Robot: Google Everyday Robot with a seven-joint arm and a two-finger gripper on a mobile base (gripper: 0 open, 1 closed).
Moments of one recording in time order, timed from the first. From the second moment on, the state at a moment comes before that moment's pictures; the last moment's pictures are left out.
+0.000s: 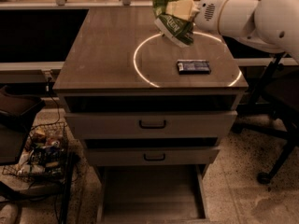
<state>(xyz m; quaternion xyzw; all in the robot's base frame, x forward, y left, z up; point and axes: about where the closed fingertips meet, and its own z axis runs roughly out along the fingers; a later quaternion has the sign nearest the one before) 0.703 -0.088 1.009 -0.13 0.74 0.38 0.54</state>
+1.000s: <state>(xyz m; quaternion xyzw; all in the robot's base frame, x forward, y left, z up) 0.624 -0.128 0.964 -0.13 0.73 0.38 0.56</state>
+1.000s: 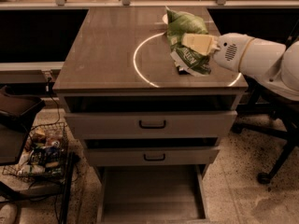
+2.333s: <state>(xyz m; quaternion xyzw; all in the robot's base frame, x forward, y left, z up) 0.455 -0.195 0.786 -0.23 0.73 0.54 0.36</state>
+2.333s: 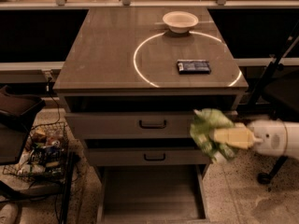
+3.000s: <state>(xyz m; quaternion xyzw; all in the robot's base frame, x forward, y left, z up) 0.406 -0.216 0.732 -0.23 0.72 0.58 0.30</state>
